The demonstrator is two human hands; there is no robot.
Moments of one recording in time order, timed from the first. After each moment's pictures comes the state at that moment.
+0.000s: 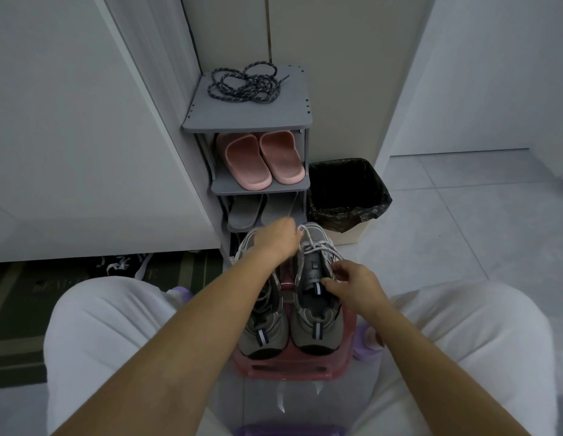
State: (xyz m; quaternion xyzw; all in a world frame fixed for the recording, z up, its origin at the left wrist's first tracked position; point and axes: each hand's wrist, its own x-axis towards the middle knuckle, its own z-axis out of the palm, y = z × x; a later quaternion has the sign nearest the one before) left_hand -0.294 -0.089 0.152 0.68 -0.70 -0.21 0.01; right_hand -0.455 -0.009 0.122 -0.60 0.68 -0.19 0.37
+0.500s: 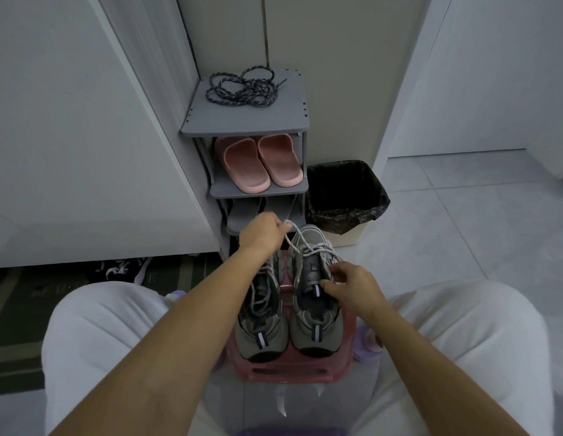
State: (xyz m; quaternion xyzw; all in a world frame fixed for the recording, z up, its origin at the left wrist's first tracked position) left_hand -0.273 -0.094 0.159 0.72 -0.62 -0.28 0.13; right_hand -0.455 -0.011 0.123 -0.62 0.68 -0.17 0.35
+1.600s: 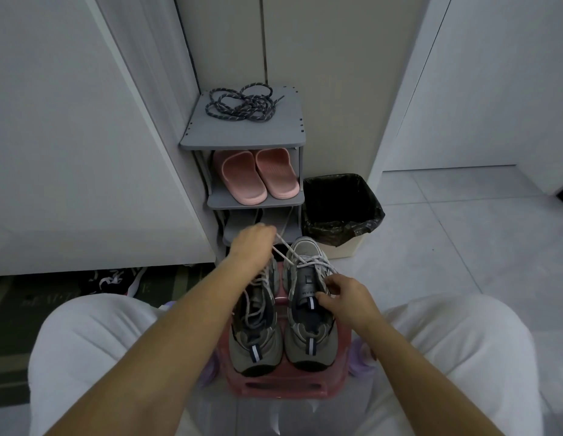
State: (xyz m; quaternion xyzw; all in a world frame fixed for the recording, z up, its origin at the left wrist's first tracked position) left_hand -0.258 -0.097 0.154 0.63 -0.77 -0.08 0.01; right_hand -0.454 -0.011 0.124 -0.63 0.68 -0.17 0.35
